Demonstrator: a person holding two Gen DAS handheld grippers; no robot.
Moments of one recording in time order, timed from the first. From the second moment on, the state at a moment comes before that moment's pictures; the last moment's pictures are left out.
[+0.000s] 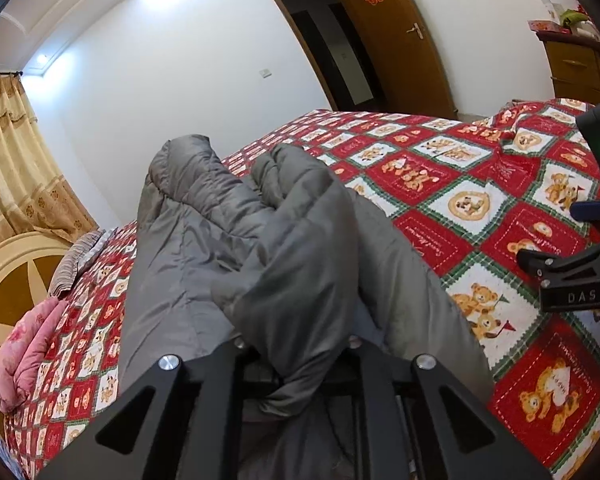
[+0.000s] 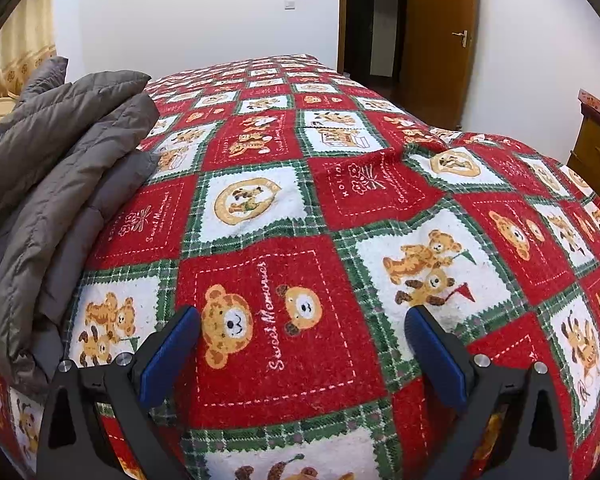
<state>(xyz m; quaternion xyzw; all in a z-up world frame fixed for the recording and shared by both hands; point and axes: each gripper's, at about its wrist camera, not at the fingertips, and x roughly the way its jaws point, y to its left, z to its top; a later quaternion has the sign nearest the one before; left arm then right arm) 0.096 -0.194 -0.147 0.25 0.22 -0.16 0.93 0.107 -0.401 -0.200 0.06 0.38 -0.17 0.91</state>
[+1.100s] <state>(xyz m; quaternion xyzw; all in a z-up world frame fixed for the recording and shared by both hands) 0.093 -0.201 -0.079 0.24 0.16 -0.11 0.95 0.104 -0.399 -0.203 0.04 0.36 -0.17 0.91</state>
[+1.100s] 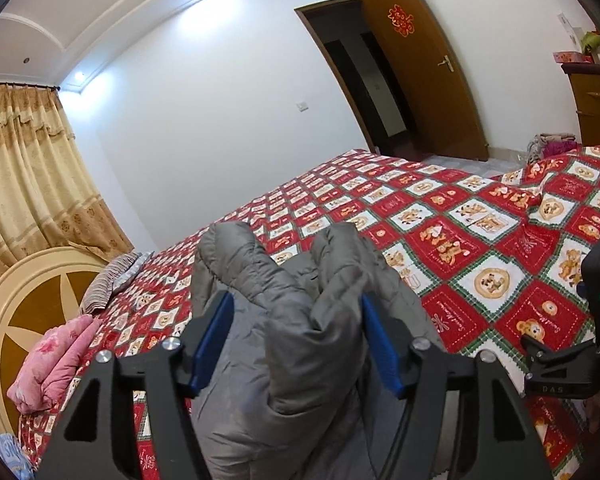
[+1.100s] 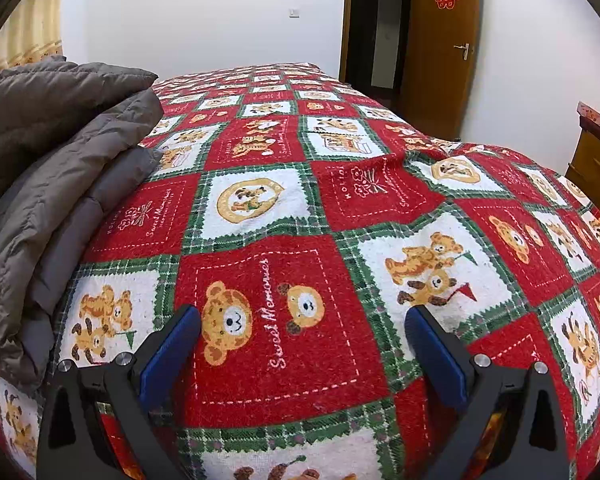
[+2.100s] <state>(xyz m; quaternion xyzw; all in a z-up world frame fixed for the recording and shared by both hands) 0.221 -0.124 -0.127 0.14 0.24 -0.03 0.96 0.112 -0.408 -0.194 0.08 0.38 -0.16 0.91</state>
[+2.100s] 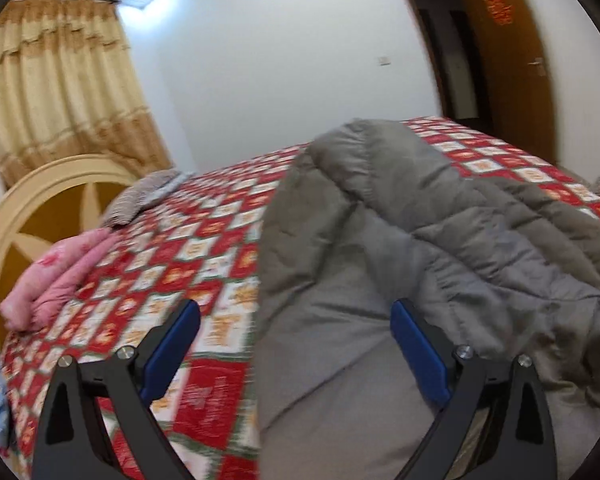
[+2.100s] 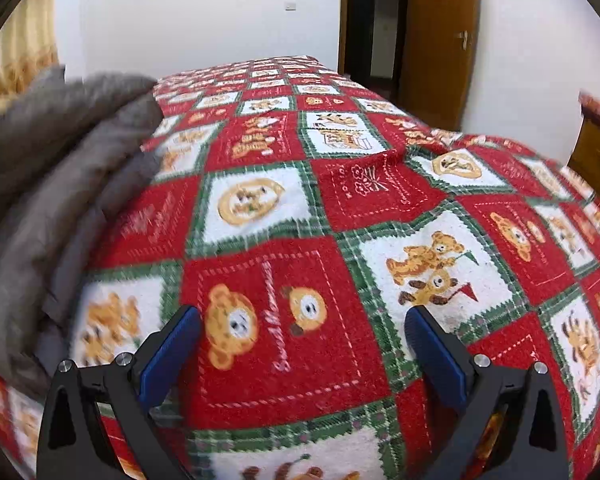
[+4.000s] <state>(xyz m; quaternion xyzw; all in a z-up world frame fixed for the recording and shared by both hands) 0.285 -0.178 -0.159 0.17 0.29 -0.02 0.94 0.270 -0.339 -0.183 0.09 0.40 -0.10 0.91</state>
